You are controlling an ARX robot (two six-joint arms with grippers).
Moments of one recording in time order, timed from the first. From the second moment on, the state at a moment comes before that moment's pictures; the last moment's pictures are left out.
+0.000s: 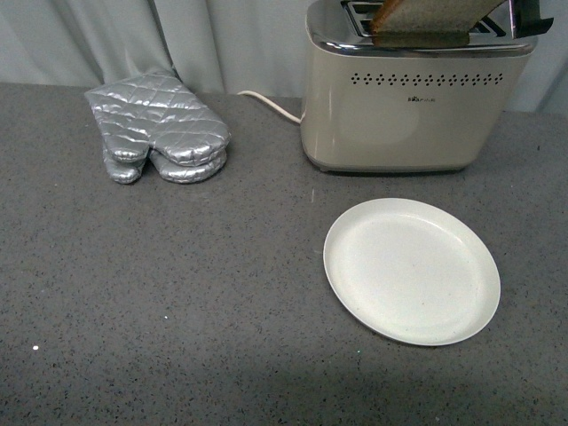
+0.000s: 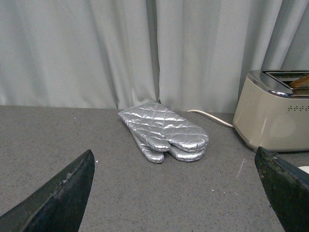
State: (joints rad) left arm 0.00 0.00 0.02 0.00 0.00 0.00; right arm 0.38 1.96 1.58 -0.44 0.44 1.72
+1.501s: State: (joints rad) left arm 0.00 0.00 0.02 0.00 0.00 0.00; right arm 0.19 1.12 0.25 0.74 0.23 -0.08
